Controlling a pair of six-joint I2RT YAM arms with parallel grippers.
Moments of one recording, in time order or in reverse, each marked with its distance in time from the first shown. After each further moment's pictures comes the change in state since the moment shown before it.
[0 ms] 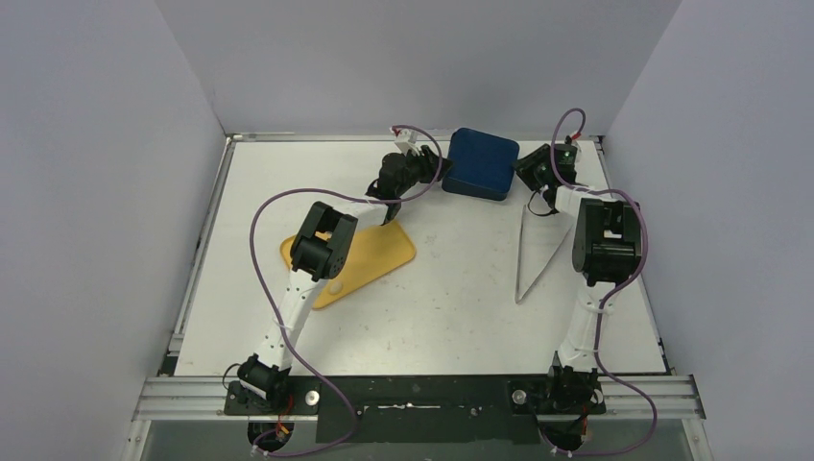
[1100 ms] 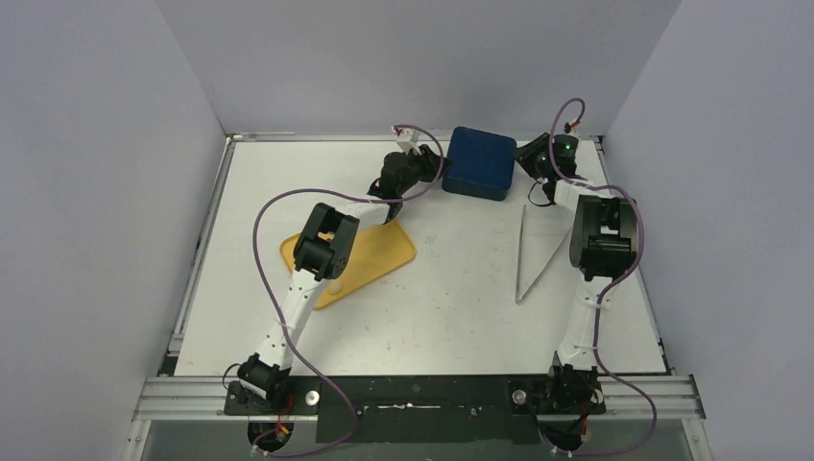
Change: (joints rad) left arm -0.001 0.043 0.058 -0.023 -0.010 0.023; right arm 0.005 0.068 0.105 0.061 -0.043 -0.032
